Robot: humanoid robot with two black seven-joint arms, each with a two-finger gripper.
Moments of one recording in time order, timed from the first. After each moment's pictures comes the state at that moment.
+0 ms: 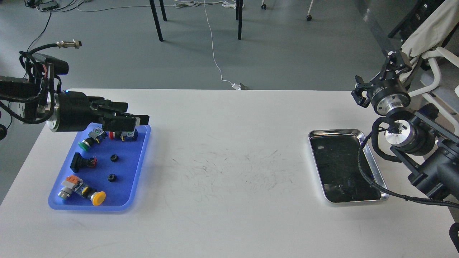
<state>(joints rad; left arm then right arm) -1.05 1.01 -0.19 -1.40 1.57 -0.42 -0.47 0.72 -0.46 0.71 0.88 0.04 -0.11 0.32</state>
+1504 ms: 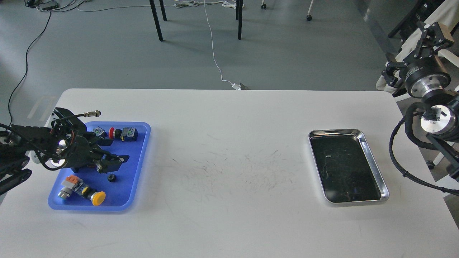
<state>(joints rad) -0.81 0.80 -0.17 -1.00 1.98 -0.15 -0.49 0.75 -0.63 0.71 0.98 0.04 -0.11 0.32</state>
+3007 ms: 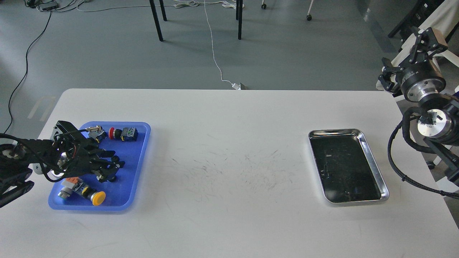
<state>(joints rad) -0.79 0.75 -0.09 -0.89 2.00 -0.05 -0.49 0.74 -0.62 0.68 0.98 0.04 -0.11 0.32</state>
